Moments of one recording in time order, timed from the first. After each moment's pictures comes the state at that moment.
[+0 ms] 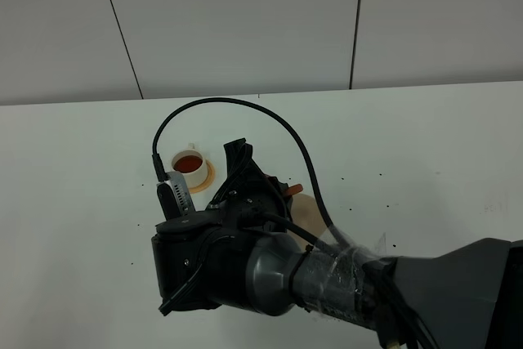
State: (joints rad) left arm 0.05 0.10 -0.51 0.10 1.04 -0.03; right arm 1.09 2.25 -1.72 -0.99 1.21 -0.30
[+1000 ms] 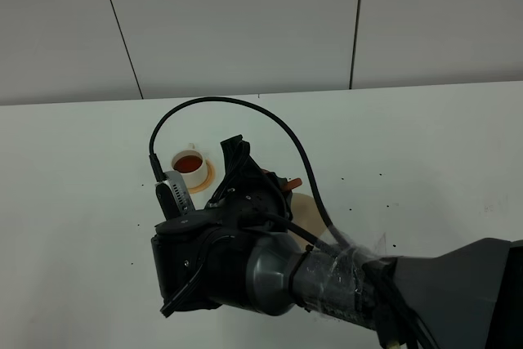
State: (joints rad) left arm 0.05 0.10 -0.51 0.10 1.04 -0.03; right arm 1.09 2.25 -1.72 -1.02 1.21 -0.32
